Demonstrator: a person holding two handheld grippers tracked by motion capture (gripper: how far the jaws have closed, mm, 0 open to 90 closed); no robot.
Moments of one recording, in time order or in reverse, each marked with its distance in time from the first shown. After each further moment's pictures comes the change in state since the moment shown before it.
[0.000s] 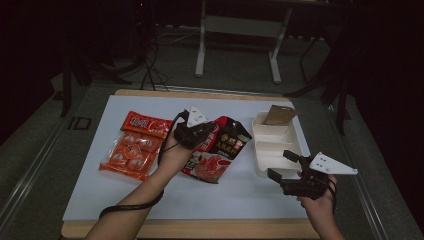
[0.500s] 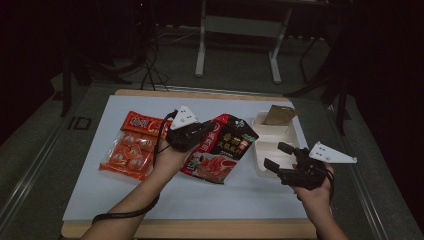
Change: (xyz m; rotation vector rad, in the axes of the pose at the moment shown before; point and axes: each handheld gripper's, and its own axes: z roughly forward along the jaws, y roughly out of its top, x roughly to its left) left arm -0.004 0.007 -0.036 -0.147 -0.116 -0.069; right arm 0.000 0.025 0.011 -0.026 0.050 0.048
